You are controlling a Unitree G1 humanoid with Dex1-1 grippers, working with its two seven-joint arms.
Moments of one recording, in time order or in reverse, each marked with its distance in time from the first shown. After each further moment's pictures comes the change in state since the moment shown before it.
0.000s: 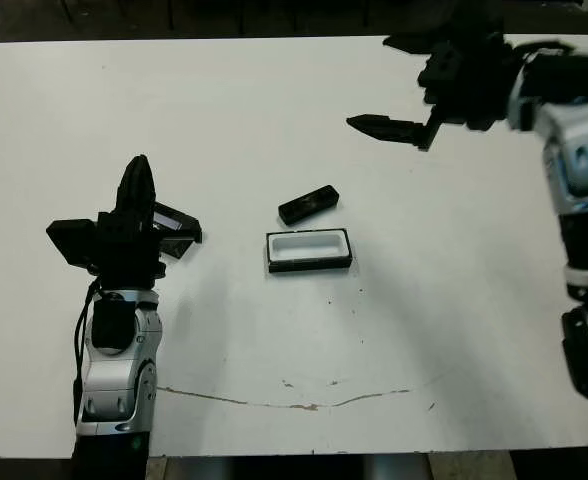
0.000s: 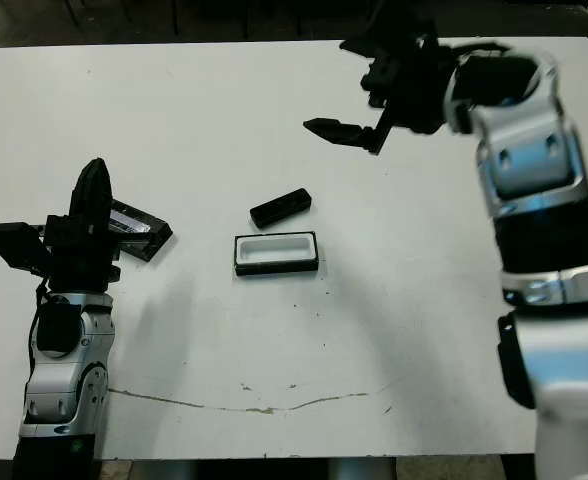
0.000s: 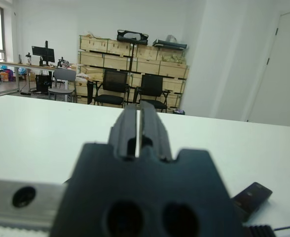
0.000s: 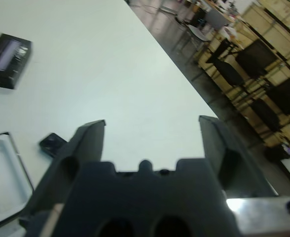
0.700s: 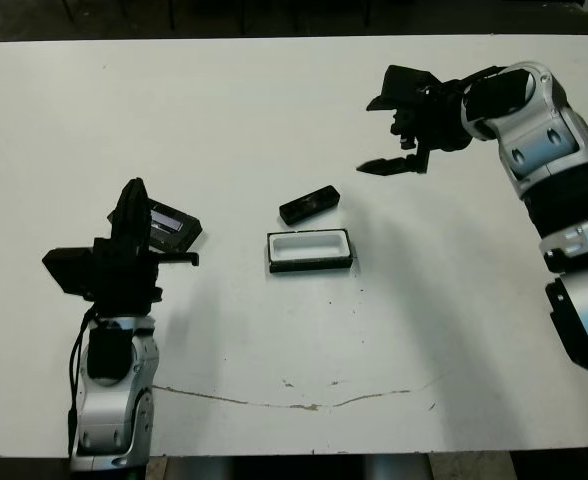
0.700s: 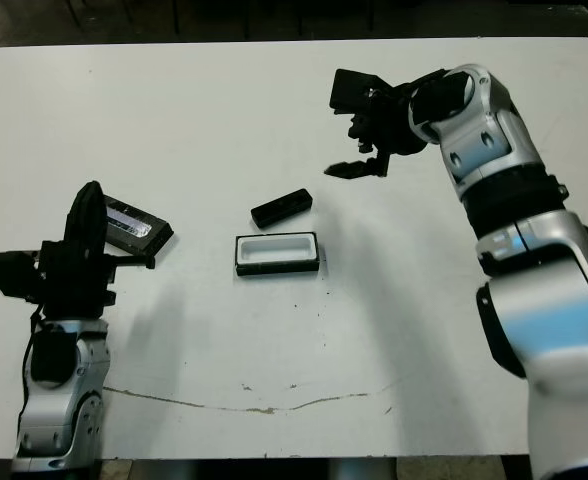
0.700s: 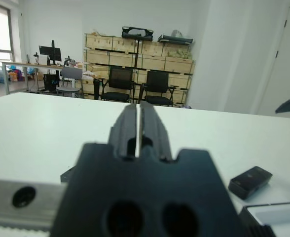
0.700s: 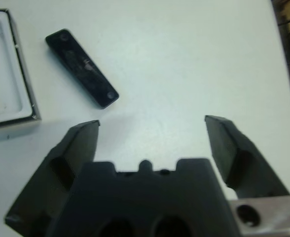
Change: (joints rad) left arm 0.154 -0.012 -0.016 -0.112 0.047 -0.019 0.011; right arm -0.334 0.055 0.245 0.746 -0.224 -0.369 0.332
